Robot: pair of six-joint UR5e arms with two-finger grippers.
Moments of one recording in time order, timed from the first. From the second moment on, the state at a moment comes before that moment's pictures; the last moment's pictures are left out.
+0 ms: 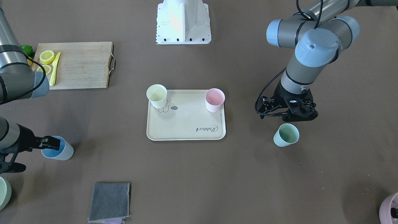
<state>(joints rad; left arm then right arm) -0.88 -2.11 -1.69 -1.55 -2.04 -0.93 1.06 -1.10 1.31 -1.41 2.25 0.59</state>
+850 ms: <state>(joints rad) -0.96 -1.99 -1.64 -1.64 -2.05 -0.73 1.05 -1.06 1.35 -1.42 2.29 0.64</state>
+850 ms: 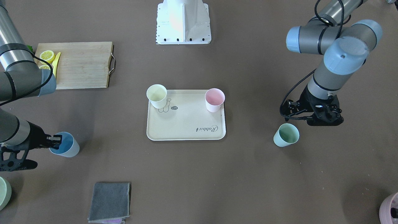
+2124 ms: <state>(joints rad) -0.95 -2.04 -1.39 -1.91 -2.14 -0.85 0.85 -0.91 1.44 -1.41 2.28 1.06</state>
